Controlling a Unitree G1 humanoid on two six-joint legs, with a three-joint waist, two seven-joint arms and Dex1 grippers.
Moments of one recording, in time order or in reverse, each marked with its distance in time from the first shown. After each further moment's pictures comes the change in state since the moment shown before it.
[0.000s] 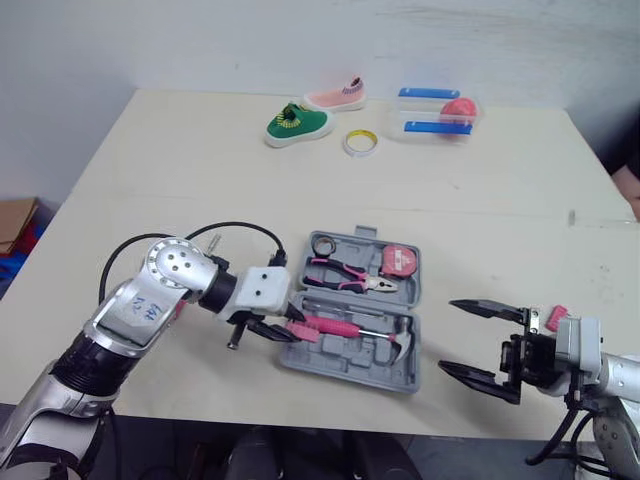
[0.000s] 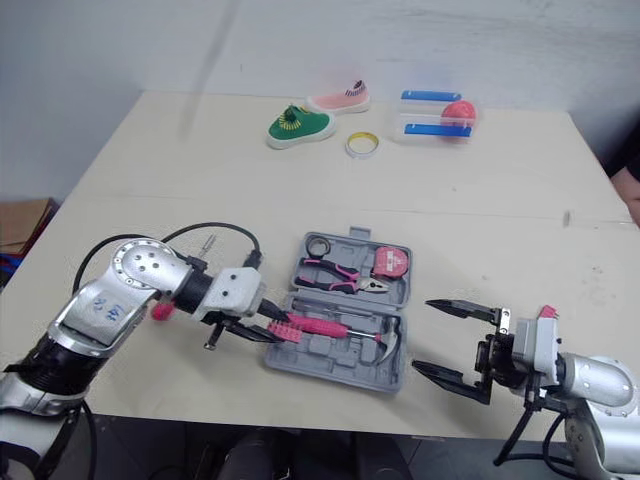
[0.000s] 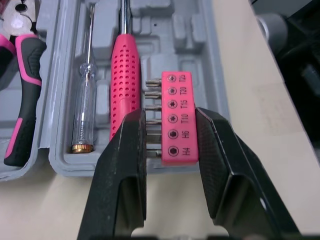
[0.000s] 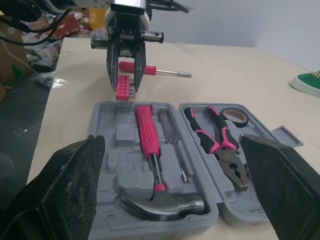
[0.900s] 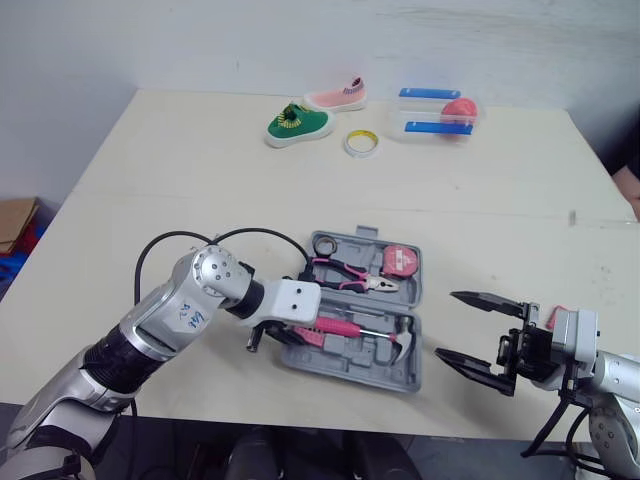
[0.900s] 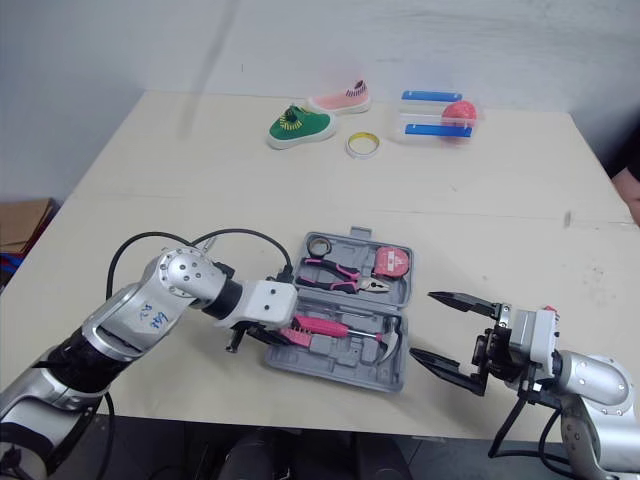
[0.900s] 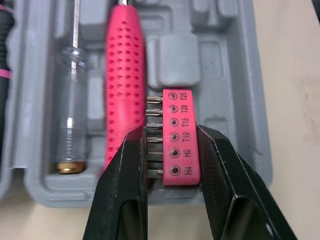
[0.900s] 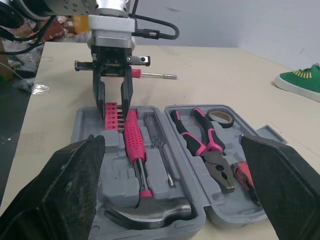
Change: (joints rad) left arm -0.086 -0.039 -0.174 -0.051 0.181 0.173 0.044; right arm -0.007 0.012 0.003 -0.004 -0.007 0.008 -0.059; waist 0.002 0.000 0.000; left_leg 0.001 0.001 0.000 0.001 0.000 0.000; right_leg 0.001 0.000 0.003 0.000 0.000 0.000
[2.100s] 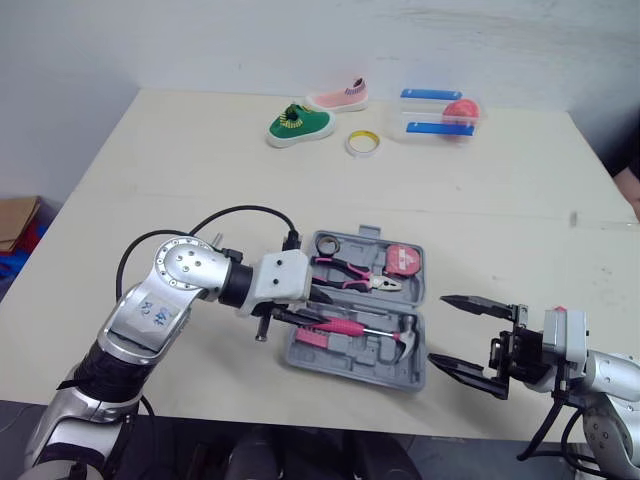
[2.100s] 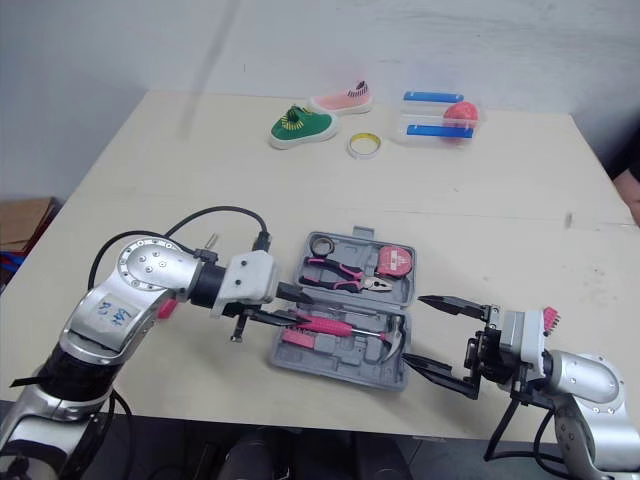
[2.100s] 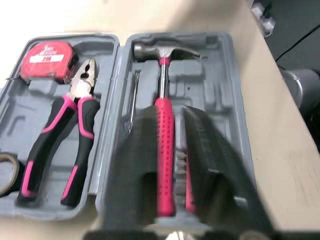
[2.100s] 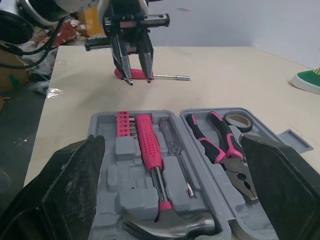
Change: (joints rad) left arm 0.136 -0.093 0.319 0.018 -0.253 -0.216 0.042; right arm -0.002 0.000 0.031 -0.030 0.001 0.040 0.002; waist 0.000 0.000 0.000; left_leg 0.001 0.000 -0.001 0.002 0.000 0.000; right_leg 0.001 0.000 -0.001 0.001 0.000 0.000
